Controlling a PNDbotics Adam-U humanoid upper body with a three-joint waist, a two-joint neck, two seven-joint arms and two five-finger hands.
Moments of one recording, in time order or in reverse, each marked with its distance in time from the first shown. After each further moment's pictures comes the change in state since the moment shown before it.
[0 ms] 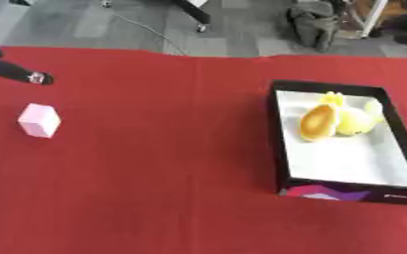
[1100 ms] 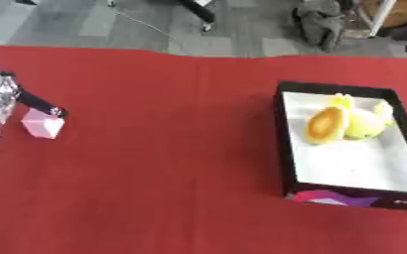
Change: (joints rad) left arm -0.016 -0.094 0.107 0.207 -0.190 -0.009 -0.009; right arm -0.002 0.007 0.000 0.001 0.000 0.035 -0.015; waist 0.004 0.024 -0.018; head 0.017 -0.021
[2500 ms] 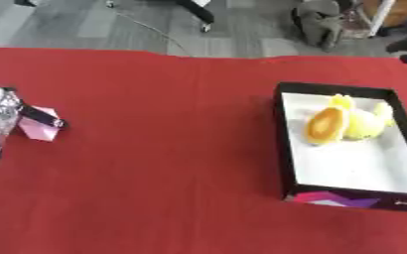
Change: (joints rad) left arm 0.009 -0.016 -0.004 0.045 0.057 -0.001 -0.001; right arm 0.000 0.015 0.014 0.015 0.025 0.026 0.000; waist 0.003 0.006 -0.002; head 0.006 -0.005
